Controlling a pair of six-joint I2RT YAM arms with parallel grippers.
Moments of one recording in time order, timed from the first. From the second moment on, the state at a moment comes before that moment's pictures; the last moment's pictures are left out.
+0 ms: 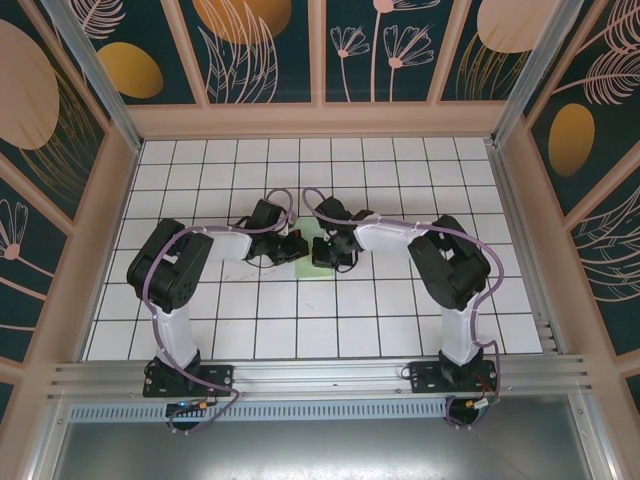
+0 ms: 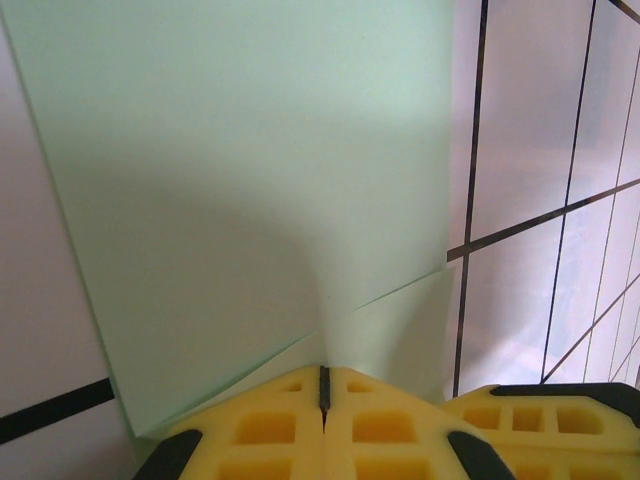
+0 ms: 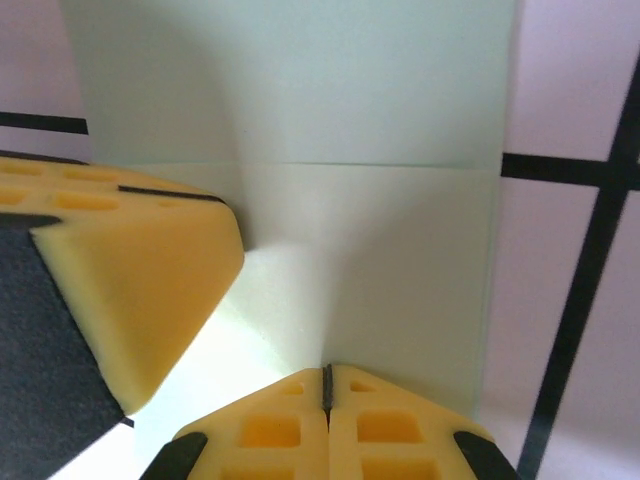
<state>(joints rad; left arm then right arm) -0.49 1.91 0.93 0.02 0.53 -0.73 0.75 1.95 1.23 -0.49 -0.24 0.71</state>
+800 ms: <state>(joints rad) -0.49 1.91 0.93 0.02 0.53 -0.73 0.75 1.86 1.13 -0.53 -0.21 0.70</state>
